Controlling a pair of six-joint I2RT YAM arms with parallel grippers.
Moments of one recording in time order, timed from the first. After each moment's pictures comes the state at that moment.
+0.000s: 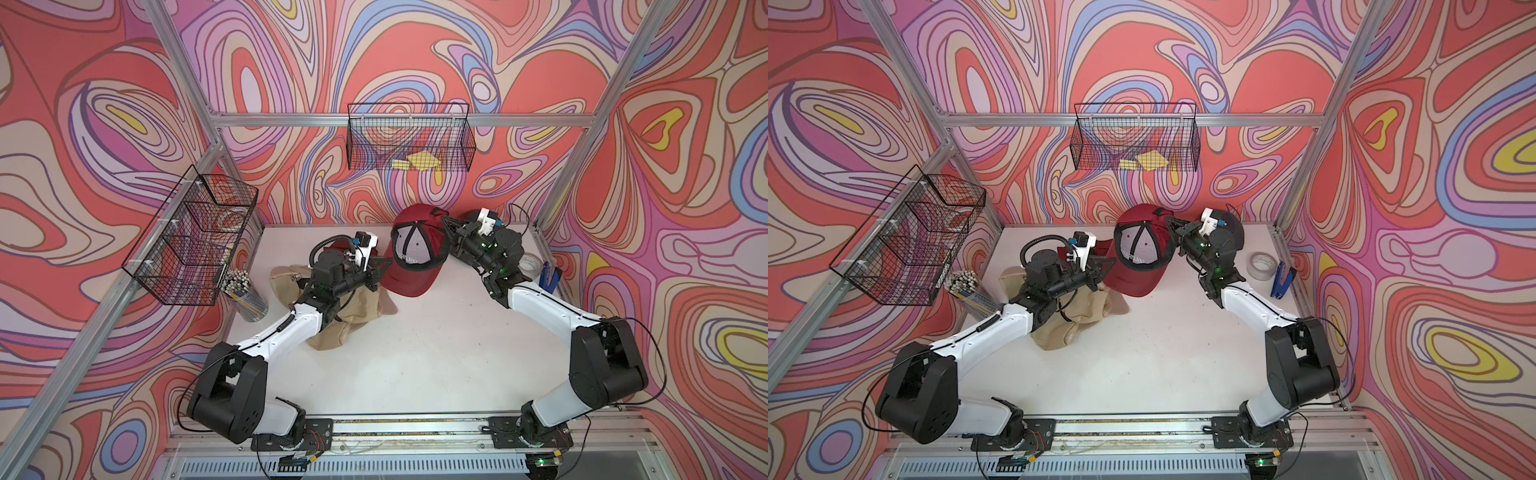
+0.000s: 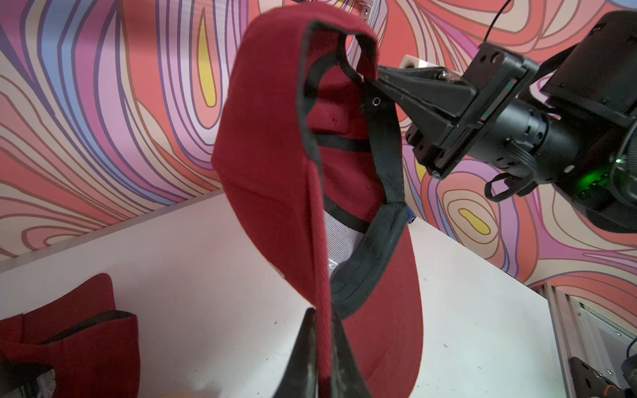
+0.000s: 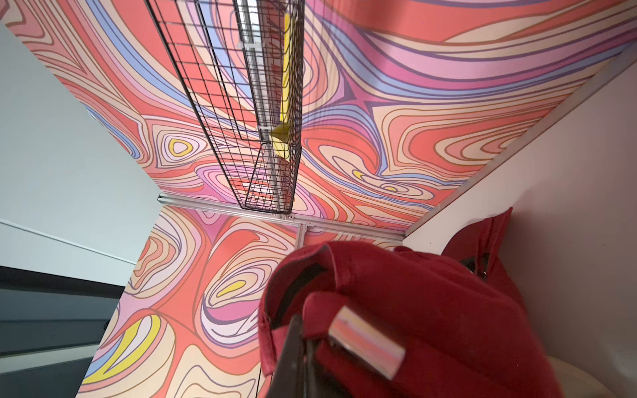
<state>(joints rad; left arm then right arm) -0.40 1.43 0.88 0.39 0.53 -0.19 0.29 1.59 1.08 0.66 -0.39 1.43</state>
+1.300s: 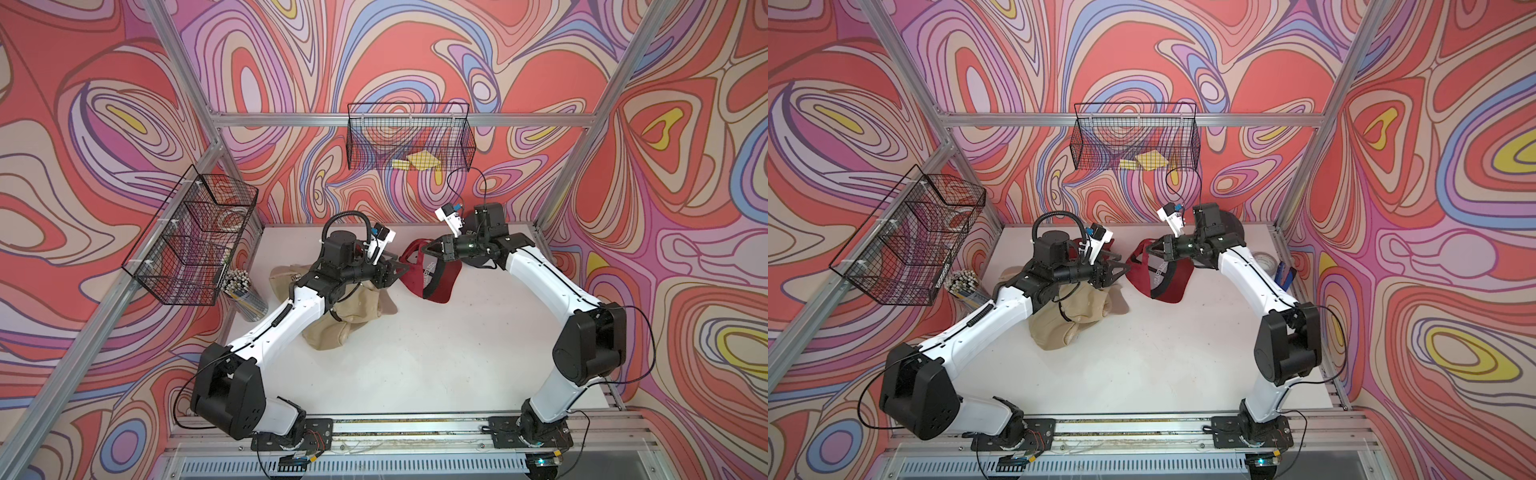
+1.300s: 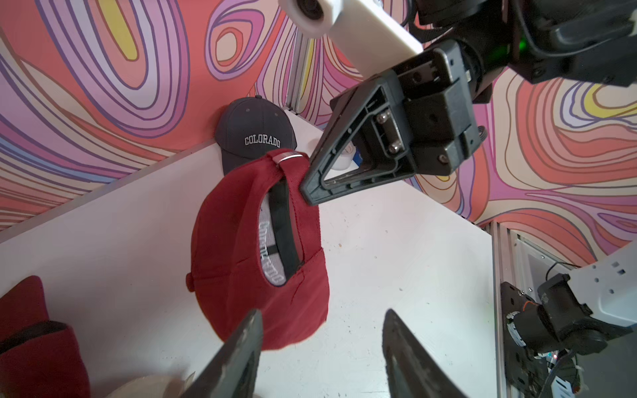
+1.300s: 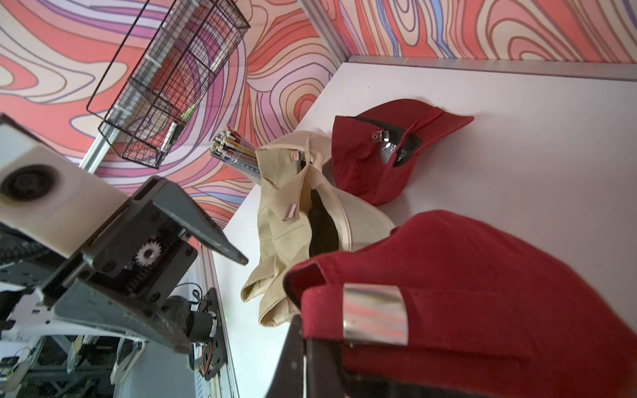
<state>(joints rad) -0.45 1.44 1.13 -0.09 0.62 -0.04 0.28 1.72 1.54 -0.50 -0.92 0.09</state>
